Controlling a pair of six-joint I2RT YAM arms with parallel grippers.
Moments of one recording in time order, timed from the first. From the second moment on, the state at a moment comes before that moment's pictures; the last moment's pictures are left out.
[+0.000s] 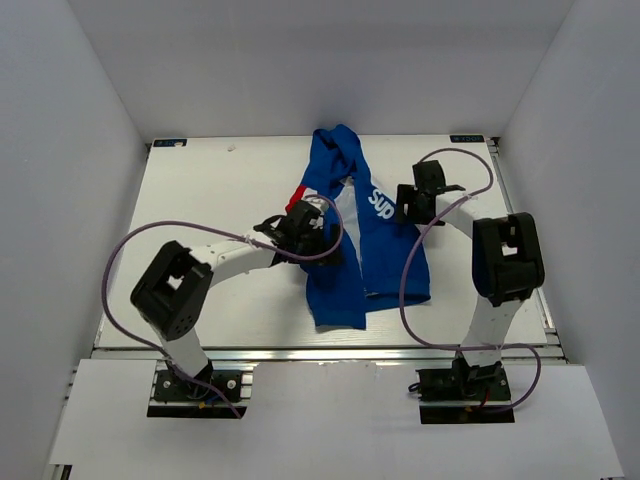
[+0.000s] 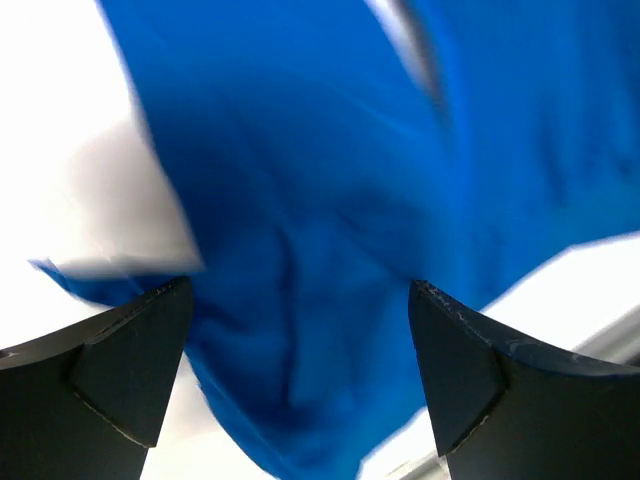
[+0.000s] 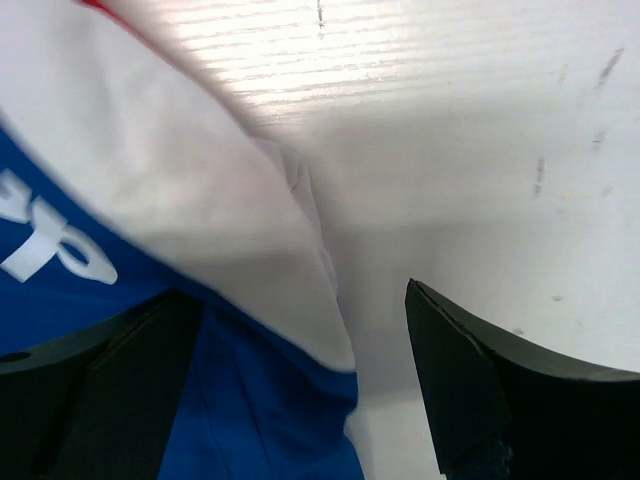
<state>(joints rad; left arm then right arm) -0.73 1.67 1.06 -0.22 0.06 -0.54 0.23 1.91 1.26 -0.35 0.14 0.23</state>
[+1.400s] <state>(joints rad) -0.63 1.72 0.99 -0.18 0.11 -0.52 0.67 1.44 0.84 -0.47 0.03 0.48</state>
